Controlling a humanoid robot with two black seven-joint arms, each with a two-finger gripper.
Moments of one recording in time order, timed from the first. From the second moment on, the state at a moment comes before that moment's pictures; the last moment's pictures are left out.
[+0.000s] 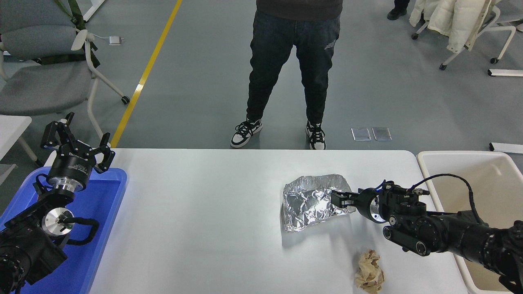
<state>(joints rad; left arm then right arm) -0.65 0.37 -0.67 -0.24 -0.07 -0.65 -0.64 0.88 -0.21 -0.18 0.63 -1.22 -0.15 0.02</state>
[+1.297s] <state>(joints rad) -0.65 0.37 -0.67 -0.24 -0.07 -0.65 -0.64 1.14 -0.54 -0.14 1.02 -0.90 0.05 0.08</state>
